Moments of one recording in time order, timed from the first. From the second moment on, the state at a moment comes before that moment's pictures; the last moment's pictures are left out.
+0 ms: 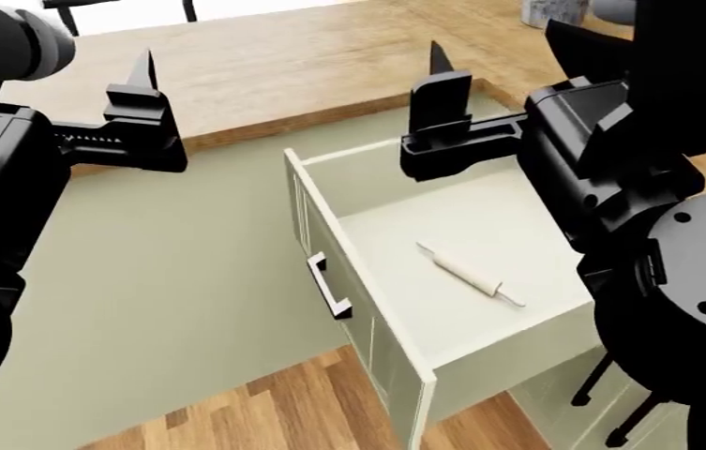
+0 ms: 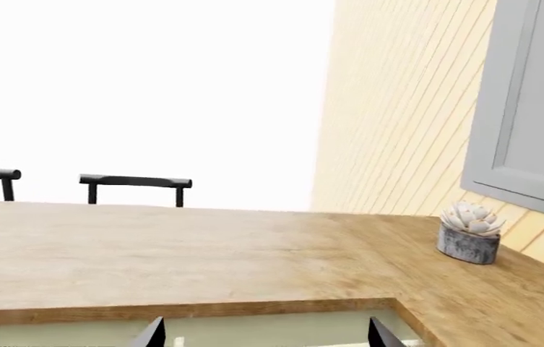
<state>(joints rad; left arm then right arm) -1.01 -0.56 -0.08 0.71 -1.35 -1.31 -0.88 1.21 0.44 -0.18 -0.61 1.60 1.24 1.13</state>
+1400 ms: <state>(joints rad) -1.01 -0.60 -0.04 0.71 -1.37 -1.26 -0.89 1.25 0.47 -0.27 -0.62 1.57 1.24 1.13</state>
